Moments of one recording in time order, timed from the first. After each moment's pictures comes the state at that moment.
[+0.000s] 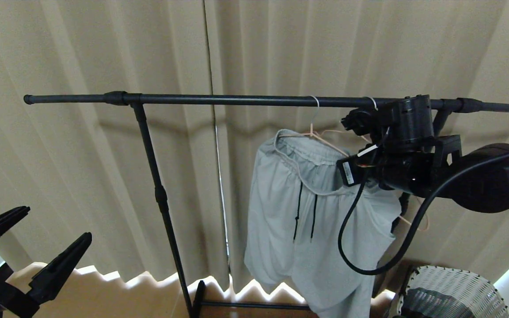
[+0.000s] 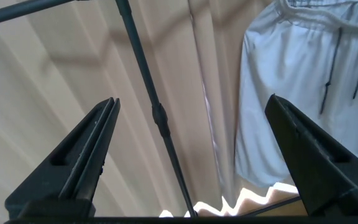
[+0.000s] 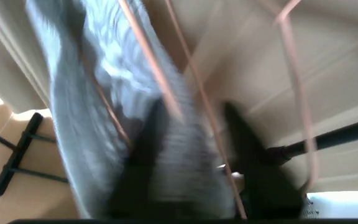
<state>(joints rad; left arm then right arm) -0.07 1.01 0.00 -1.08 -0.19 0.24 0.48 1.83 -1.18 -0.15 -0.43 -0.03</state>
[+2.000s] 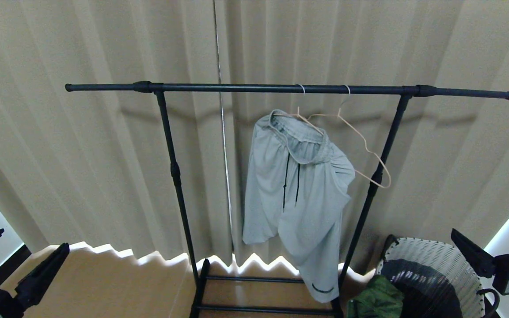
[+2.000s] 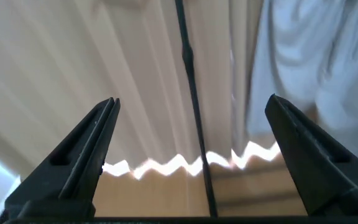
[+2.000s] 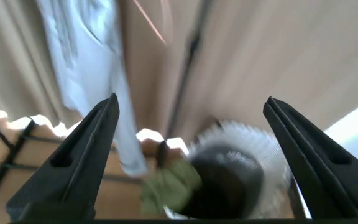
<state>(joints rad) 0.12 0.94 0.00 -0.87 -0.19 0.22 0.17 1.10 -0.11 -0.78 -0.23 -0.10</state>
